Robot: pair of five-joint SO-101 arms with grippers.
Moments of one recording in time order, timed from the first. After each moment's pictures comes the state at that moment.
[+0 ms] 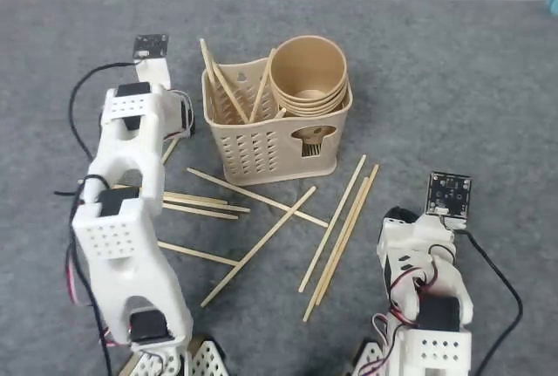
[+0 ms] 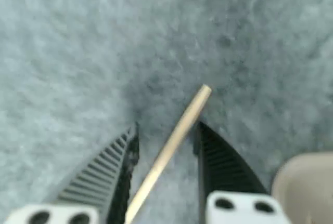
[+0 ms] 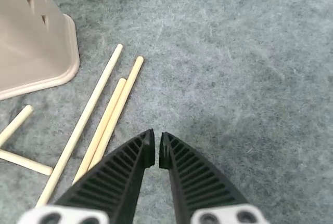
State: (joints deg) left arm -13.6 36.1 -6.5 59.6 2.6; right arm -0.5 -102.7 95.4 59.0 -6.1
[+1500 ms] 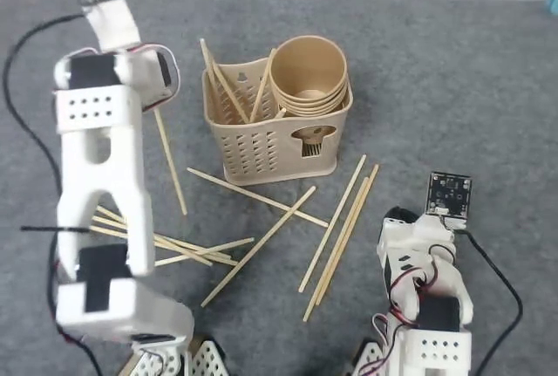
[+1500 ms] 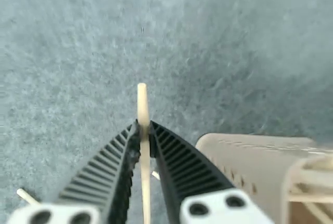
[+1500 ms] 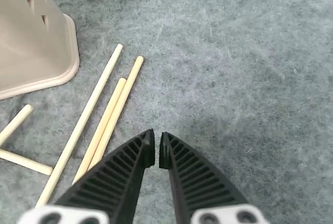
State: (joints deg) left arm -12.3 3.6 -9.0 77.1 13.2; right arm -0.5 -102.7 95.4 59.0 -6.1
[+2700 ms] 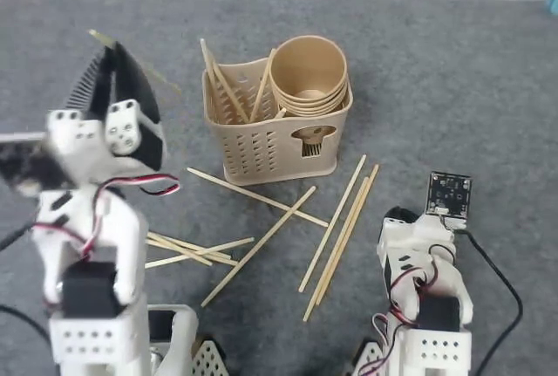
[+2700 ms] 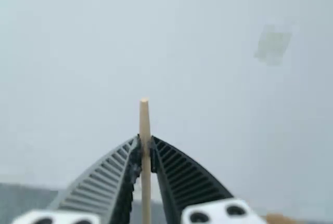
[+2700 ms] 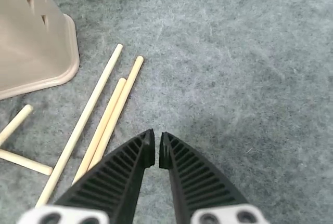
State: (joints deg) left arm -6.2 -68.8 45.2 30.7 14.5; right arm -0.4 -102.7 95.4 59.0 -6.1
